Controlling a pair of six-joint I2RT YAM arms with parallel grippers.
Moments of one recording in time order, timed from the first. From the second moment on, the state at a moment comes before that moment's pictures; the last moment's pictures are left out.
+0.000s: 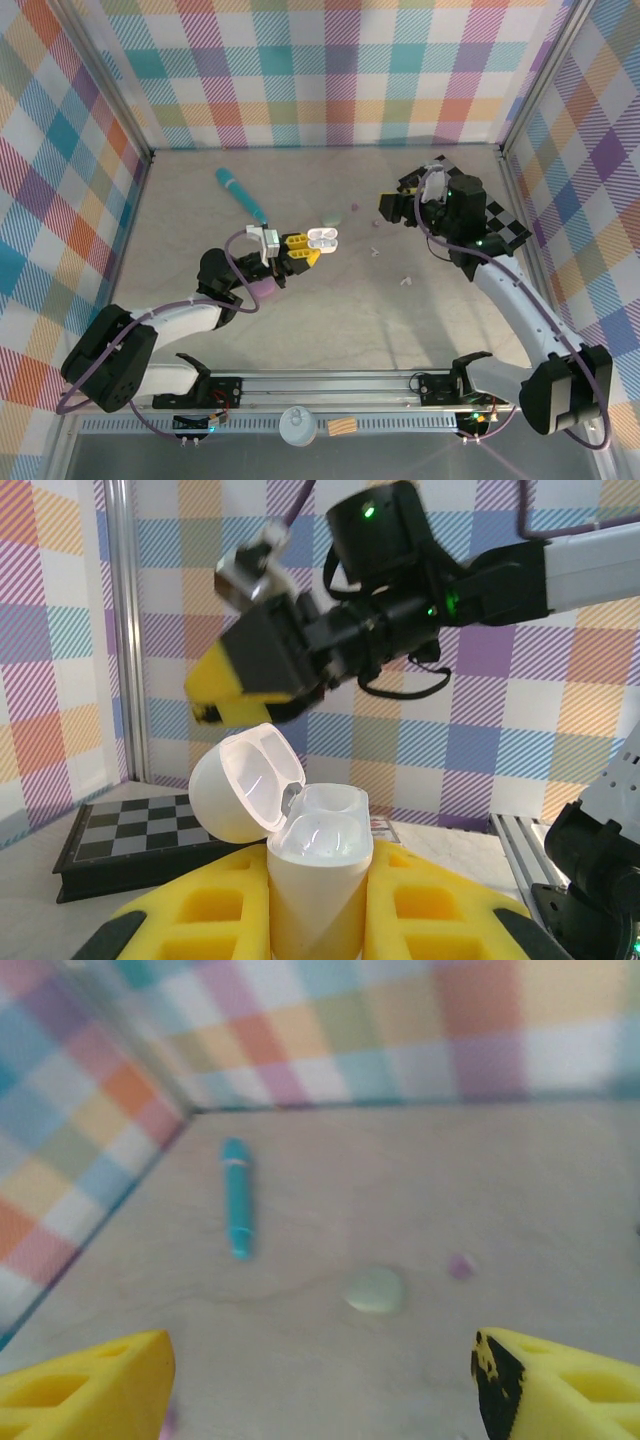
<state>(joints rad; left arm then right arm) -0.54 1.28 0.42 1.20 0.75 -0.24 0.28 1.16 0.94 -0.19 -0.34 0.32</state>
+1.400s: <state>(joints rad) -0.54 1.27 0.40 1.20 0.75 -0.24 0.27 1.84 1.00 -0.16 -0.49 0.89</state>
